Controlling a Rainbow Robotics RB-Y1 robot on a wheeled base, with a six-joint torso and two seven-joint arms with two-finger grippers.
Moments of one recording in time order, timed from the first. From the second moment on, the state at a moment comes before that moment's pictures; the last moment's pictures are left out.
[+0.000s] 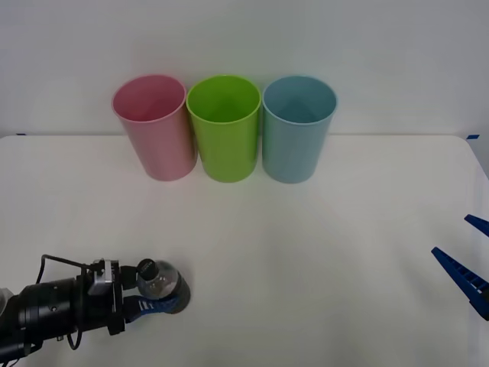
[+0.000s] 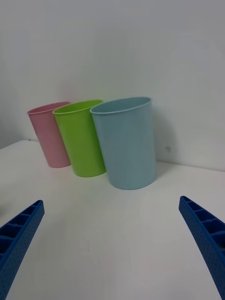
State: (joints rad) right arm 0.35 -0.40 -0.52 -1.66 0.96 -1.22 0.00; left arm 0.00 0.38 0.18 -1.29 -1.35 -1.46 -0.29
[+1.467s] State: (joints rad) right arm 0.35 -0.40 -0.52 -1.66 0.96 -1.22 0.00; left arm 0.16 0.39 0.46 -1.70 -1.04 -1.06 0.17
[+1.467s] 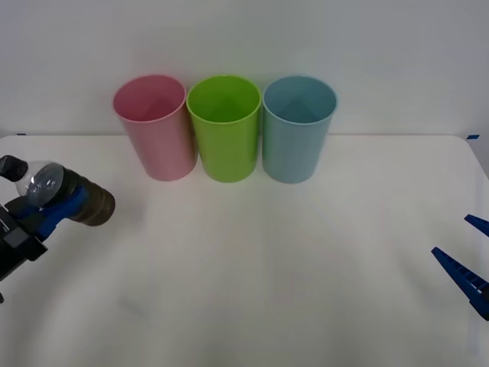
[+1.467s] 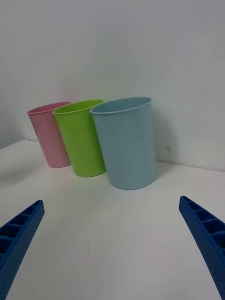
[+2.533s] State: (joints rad) right arm 0.35 -0.40 -0.52 -1.66 0.96 -1.22 0.00; left arm -0.16 0.46 0.31 -1.82 -1.32 -0.55 0.50
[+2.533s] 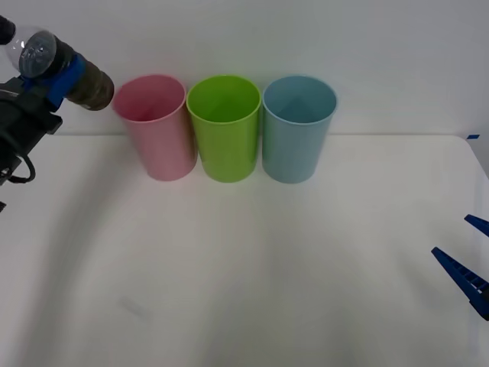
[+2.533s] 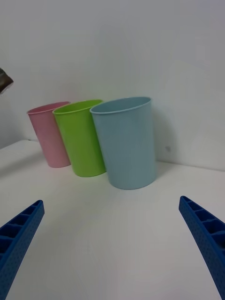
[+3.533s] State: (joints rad) right arm 0.35 -0.40 -0.52 -1.66 0.96 -1.22 0.00; left arm -0.54 0.46 0.17 -1.53 -1.86 -0.55 0.68
